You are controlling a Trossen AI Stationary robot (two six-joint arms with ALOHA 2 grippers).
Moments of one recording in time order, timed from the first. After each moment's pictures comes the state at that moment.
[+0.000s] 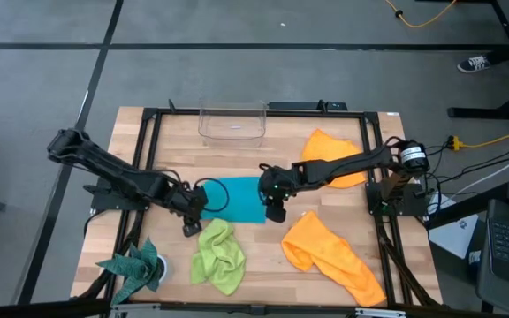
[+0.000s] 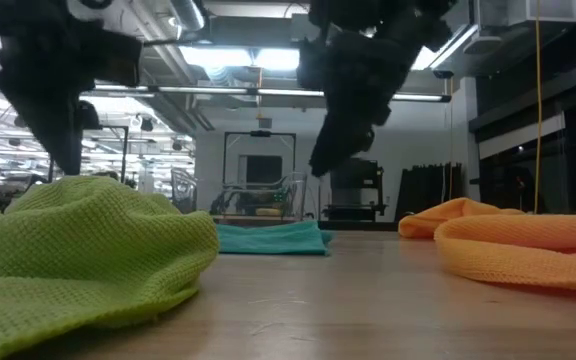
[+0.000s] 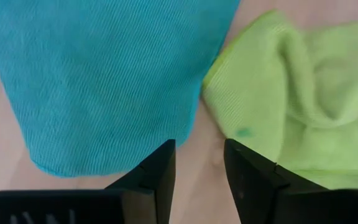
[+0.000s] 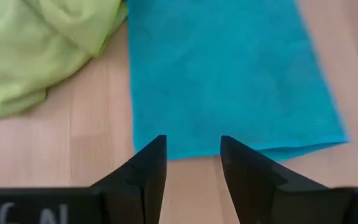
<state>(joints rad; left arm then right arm) -0.35 1.26 0.74 -0.68 -0.08 -0.79 0.06 1.78 1.17 -0.35 -0.07 0.24</state>
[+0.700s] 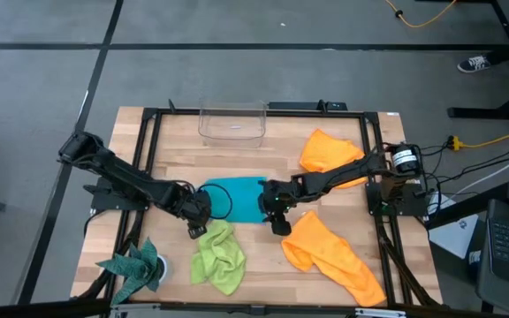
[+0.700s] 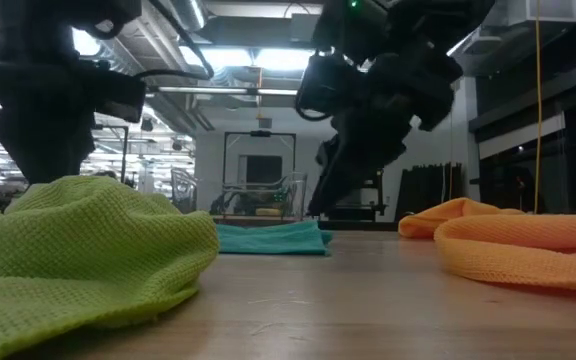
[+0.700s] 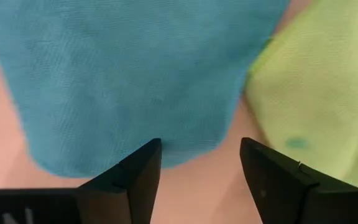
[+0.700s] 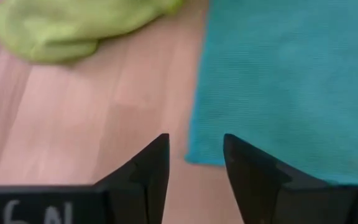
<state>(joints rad) -0.36 1.42 0.74 -0.67 -0.15 -0.85 0.11 1.86 1.06 -0.12 -0.21 0.07</state>
